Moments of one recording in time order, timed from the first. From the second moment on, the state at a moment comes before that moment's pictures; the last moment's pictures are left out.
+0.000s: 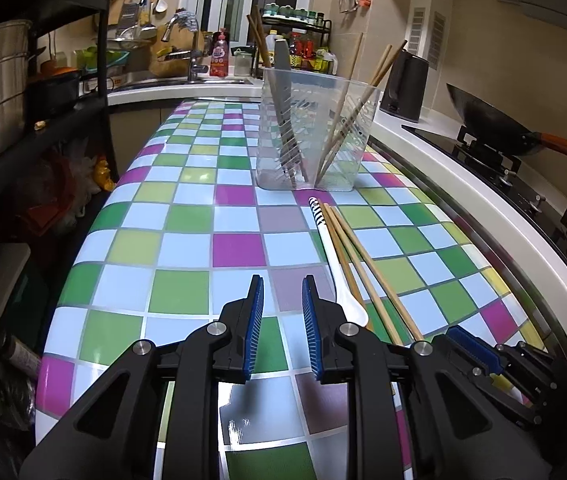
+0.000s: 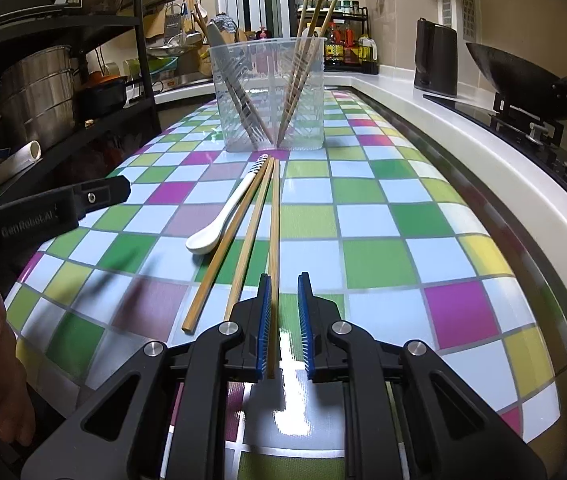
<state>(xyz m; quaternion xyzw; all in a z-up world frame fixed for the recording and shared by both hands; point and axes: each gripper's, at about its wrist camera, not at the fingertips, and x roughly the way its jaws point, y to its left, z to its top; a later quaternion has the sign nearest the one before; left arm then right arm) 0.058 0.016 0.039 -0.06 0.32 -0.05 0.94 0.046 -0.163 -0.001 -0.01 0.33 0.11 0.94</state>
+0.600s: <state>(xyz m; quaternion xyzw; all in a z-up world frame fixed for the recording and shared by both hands) 0.087 0.007 0.007 -0.18 0.39 -0.13 0.89 0.047 -0.167 -0.009 -0.01 0.34 0.09 0.94</state>
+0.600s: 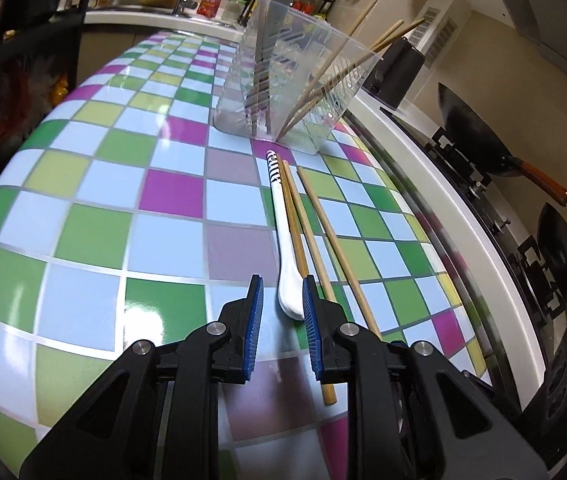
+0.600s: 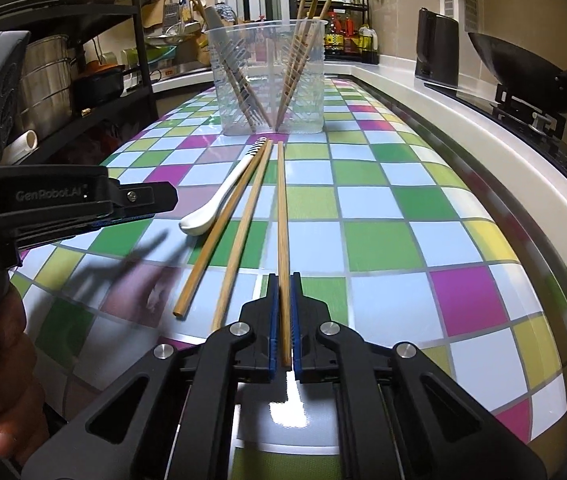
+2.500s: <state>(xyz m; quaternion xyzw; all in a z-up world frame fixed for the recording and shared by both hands) 0.068 -0.007 0.002 0.01 0.38 0.02 0.93 0.051 -0.171 -0.008 -0.02 0.34 0.04 0.94</state>
